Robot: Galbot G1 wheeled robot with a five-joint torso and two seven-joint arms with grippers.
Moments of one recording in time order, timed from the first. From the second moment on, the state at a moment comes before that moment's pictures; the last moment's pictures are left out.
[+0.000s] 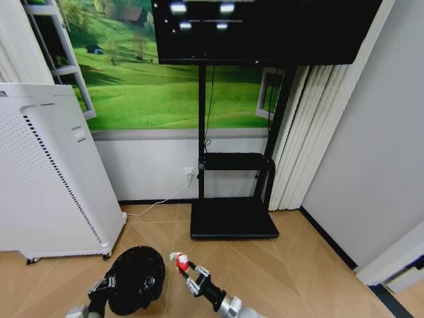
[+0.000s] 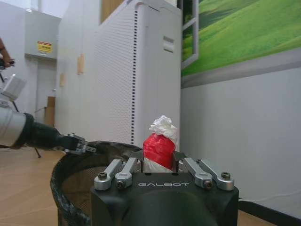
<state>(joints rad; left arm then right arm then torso) 1.81 -0.93 -0.55 -1.96 -0.68 -0.14 -0.41 -0.80 0.98 -0.81 1.59 0.39 0.61 0.19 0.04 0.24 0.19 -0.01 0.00</state>
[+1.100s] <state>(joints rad) 1.77 -0.96 -0.49 -1.93 -0.68 -0.13 -0.43 -0.62 1.36 -1.02 1.34 0.49 0.60 0.31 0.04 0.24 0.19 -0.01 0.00</state>
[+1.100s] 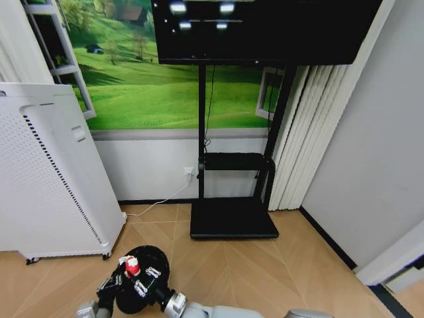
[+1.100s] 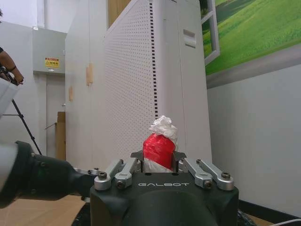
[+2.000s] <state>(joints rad) 1.74 -0.93 -0.50 -1.90 -0.71 -0.15 -0.41 -0.61 1.22 -0.71 1.34 0.50 0.54 0.45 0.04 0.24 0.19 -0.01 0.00</state>
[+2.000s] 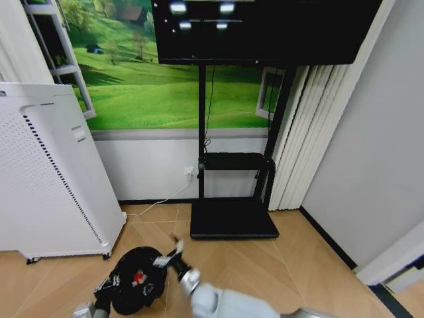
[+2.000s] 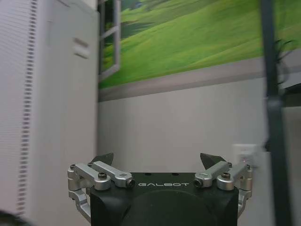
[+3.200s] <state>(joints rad) 1.56 -0.76 -0.37 -1.82 -0.80 -0.15 -0.41 -1.47 1.13 0.36 1.19 0.36 0.63 0.37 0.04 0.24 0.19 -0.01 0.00</state>
